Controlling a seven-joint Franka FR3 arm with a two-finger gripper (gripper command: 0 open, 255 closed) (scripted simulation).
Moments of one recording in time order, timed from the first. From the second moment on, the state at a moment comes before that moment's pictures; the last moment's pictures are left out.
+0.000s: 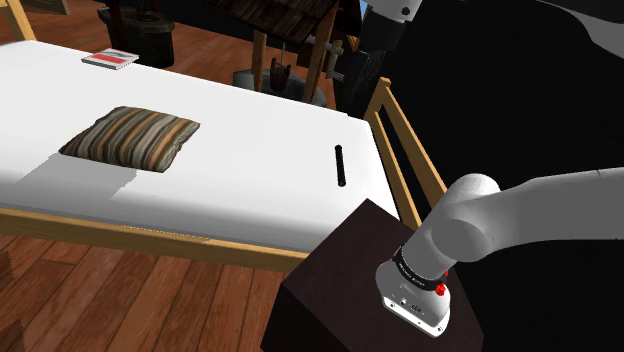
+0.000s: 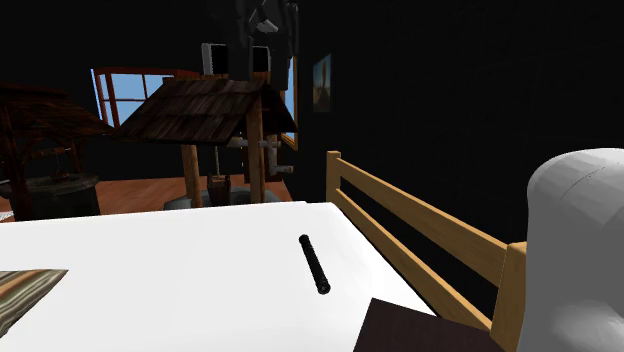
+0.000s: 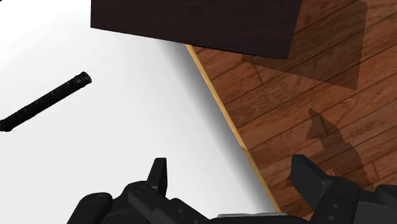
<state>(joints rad) 0.00 -0.74 0.05 -2.30 0.06 1.62 -0.13</state>
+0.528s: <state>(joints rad) -0.06 -0.64 0.01 -2.37 0.04 1.79 -0.09</state>
